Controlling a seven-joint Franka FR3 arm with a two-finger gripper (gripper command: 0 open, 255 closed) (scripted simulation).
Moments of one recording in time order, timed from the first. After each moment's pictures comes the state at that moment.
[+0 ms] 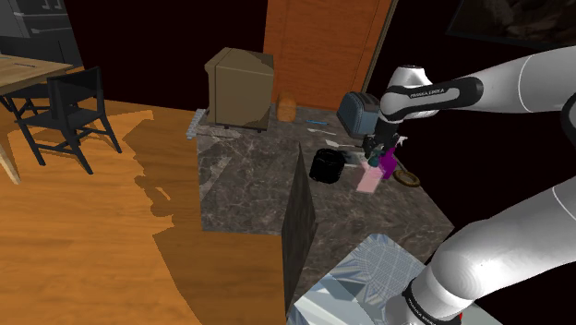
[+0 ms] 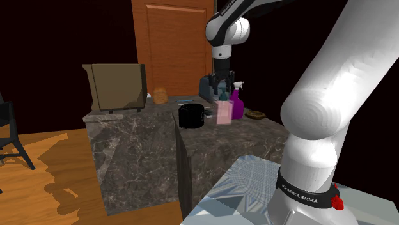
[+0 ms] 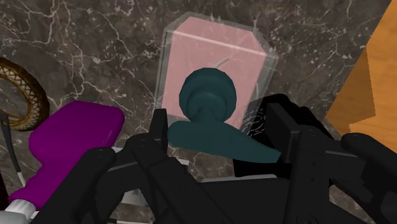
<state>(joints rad) -0.17 -0.30 -0.35 -2.35 -0.23 2.12 0.04</state>
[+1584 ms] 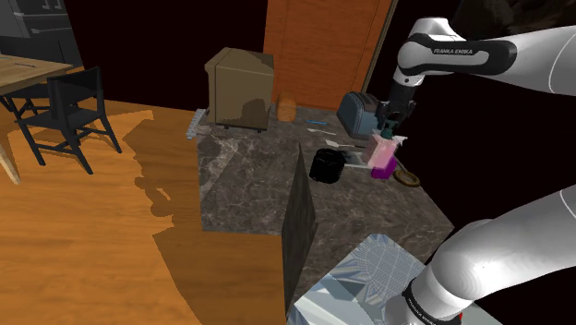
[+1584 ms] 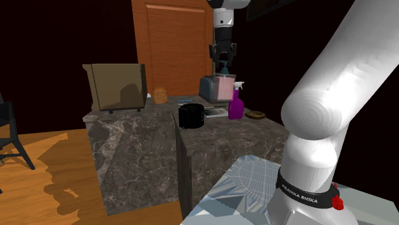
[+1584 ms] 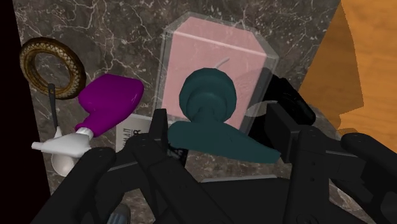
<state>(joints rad) -0.16 -0.35 -0.32 -2.07 -0.21 1.79 0.01</state>
